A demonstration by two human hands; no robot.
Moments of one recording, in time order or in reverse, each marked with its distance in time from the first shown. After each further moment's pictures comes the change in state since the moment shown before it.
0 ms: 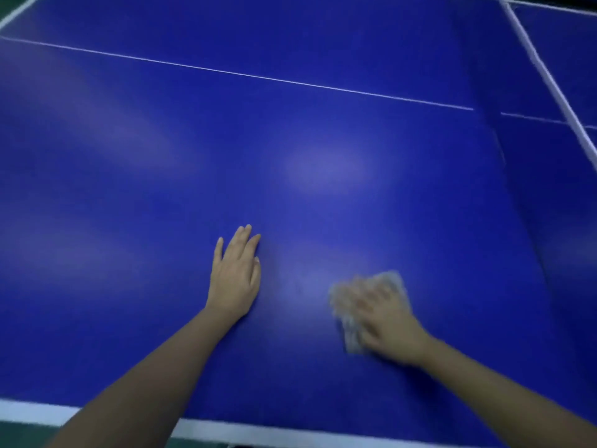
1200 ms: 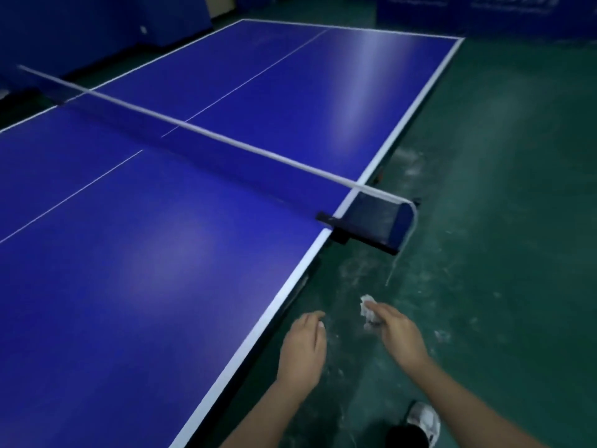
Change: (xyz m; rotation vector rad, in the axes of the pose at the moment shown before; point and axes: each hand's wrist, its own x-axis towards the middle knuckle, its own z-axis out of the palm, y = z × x) left_hand -0.263 0.234 0.060 -0.289 -0.704 0.831; right_hand -0.332 -0.070 0.223 0.400 1.031 1.188
